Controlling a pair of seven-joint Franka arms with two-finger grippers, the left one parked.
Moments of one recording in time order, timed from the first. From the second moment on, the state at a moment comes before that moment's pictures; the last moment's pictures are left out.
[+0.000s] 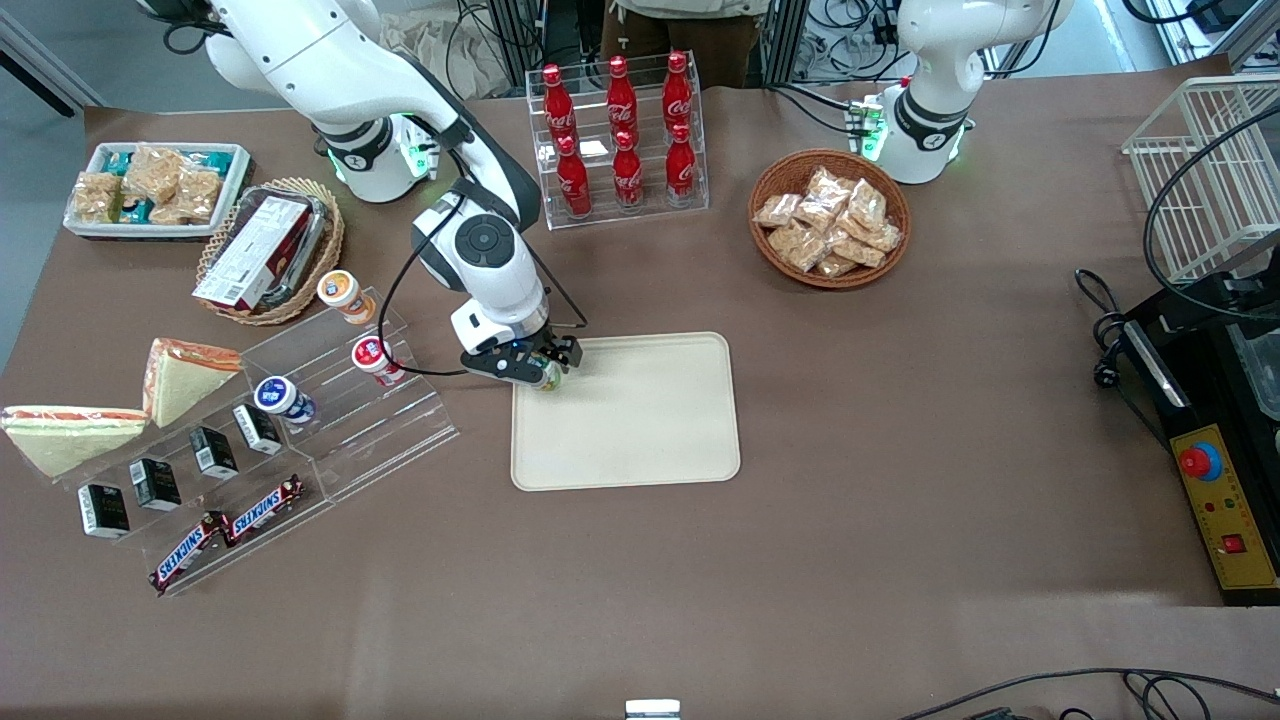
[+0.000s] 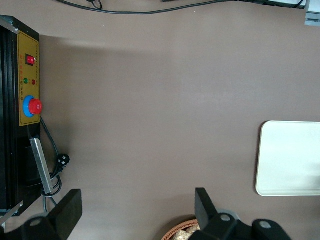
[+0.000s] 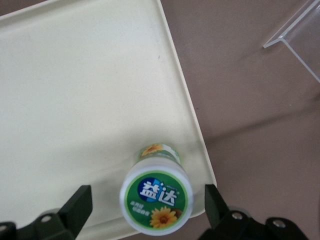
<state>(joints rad) 0.39 0.36 0.26 -2.16 -0.20 2.55 1.09</state>
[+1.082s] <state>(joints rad) 0.25 0.00 0.25 -1.67 -0.14 1.65 0.49</state>
